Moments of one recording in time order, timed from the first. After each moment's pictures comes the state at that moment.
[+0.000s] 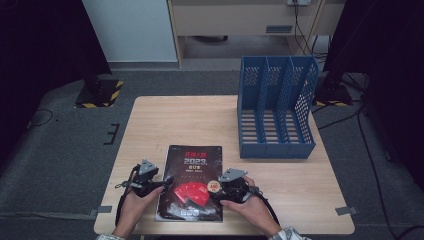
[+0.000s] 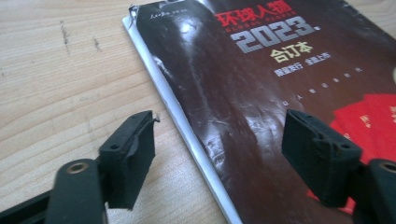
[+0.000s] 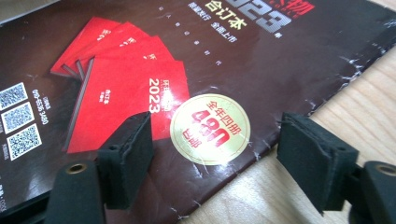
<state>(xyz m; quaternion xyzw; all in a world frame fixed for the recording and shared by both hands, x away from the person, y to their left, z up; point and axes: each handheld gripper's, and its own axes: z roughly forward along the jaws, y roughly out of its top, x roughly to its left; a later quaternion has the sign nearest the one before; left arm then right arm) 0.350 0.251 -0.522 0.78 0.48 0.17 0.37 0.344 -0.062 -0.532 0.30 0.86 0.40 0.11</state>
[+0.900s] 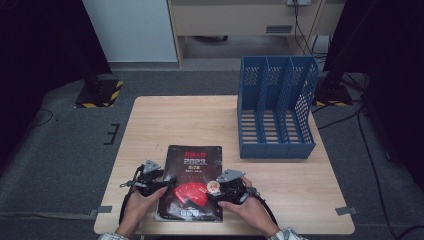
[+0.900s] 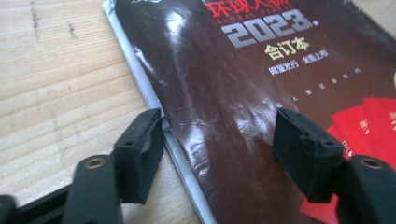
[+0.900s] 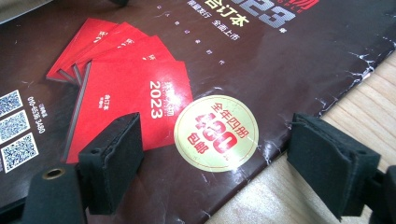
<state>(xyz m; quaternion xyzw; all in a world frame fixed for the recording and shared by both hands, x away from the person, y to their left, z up) 0.354 0.244 -0.529 0.77 0.49 0.15 0.38 0.343 -0.055 -0.537 0.31 0.86 0.40 0.10</state>
